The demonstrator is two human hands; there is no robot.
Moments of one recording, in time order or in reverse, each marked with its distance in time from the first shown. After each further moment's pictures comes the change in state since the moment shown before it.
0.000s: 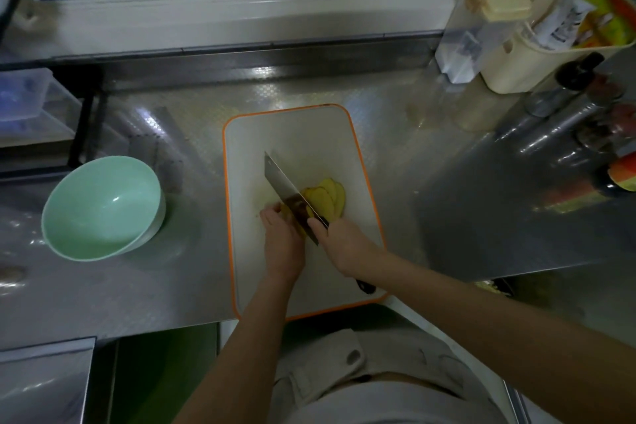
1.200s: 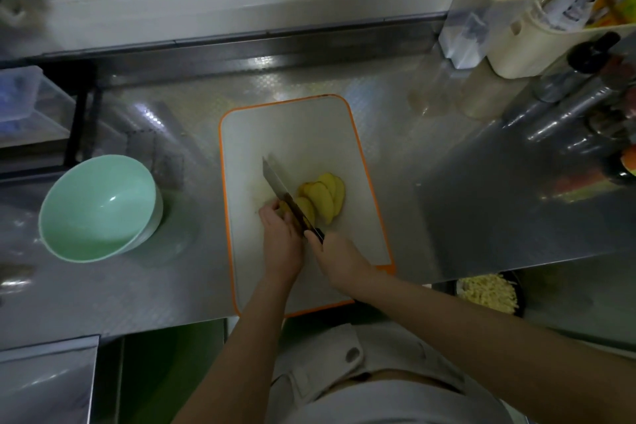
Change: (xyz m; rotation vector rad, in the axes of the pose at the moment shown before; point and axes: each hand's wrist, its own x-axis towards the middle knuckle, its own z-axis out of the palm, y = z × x) left_hand -0.003 -0.001 -0.002 0.004 0.028 0.054; right_hand 0.015 0.024 0.036 0.102 0.063 0.011
